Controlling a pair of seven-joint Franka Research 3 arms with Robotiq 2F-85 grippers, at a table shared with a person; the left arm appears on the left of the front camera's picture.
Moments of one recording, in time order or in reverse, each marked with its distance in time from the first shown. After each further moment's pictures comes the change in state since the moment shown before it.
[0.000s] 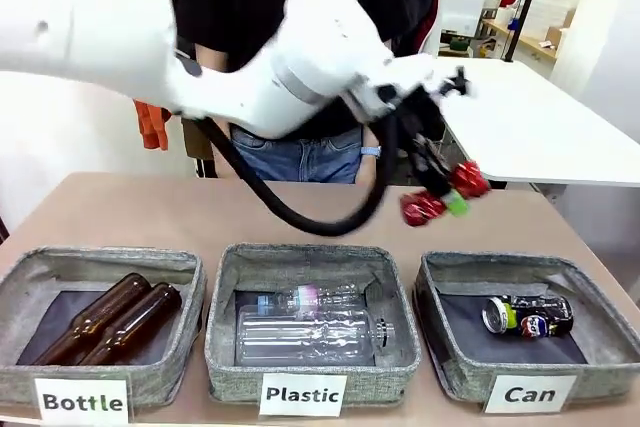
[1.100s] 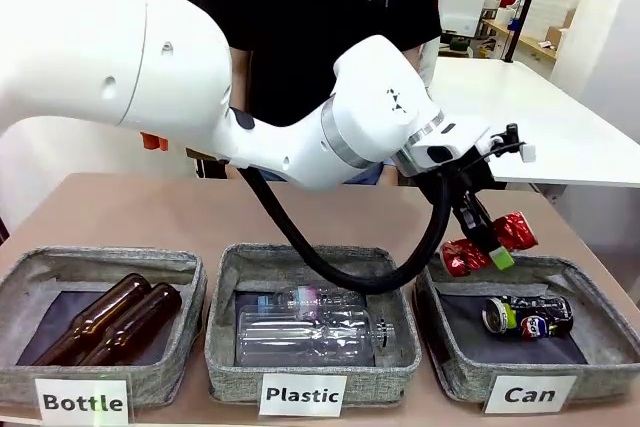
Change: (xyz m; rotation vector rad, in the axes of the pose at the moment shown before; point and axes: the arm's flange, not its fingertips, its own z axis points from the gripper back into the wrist) left arm 0.002 -0.016 -0.071 -0.032 -0.021 -0.018; right arm 0.001 -0.002 -0.002 0.005 -0.002 -0.005
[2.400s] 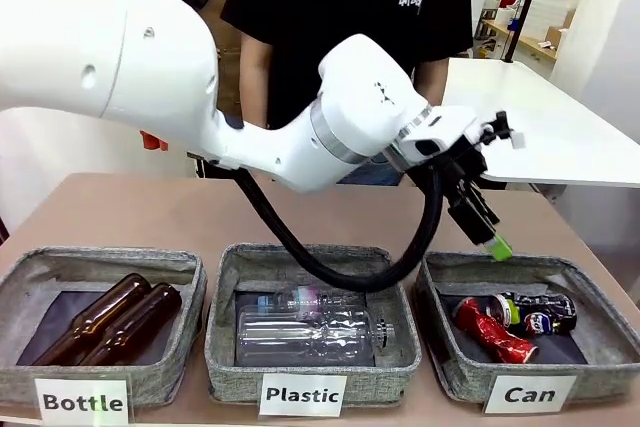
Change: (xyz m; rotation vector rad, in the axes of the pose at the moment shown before) left arm -0.003 0.007 0.034 0.043 -0.062 -0.004; right arm 0.000 0.000 0.000 0.000 0.000 0.000
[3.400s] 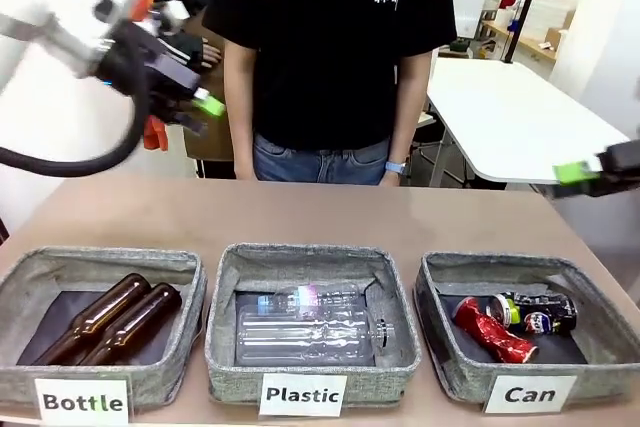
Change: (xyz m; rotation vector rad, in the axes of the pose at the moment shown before) left arm -0.245 -0.055 0.396 0.240 -0.252 0.947; right arm 0.009 0.159 -0.258 0.253 0.347 0.280
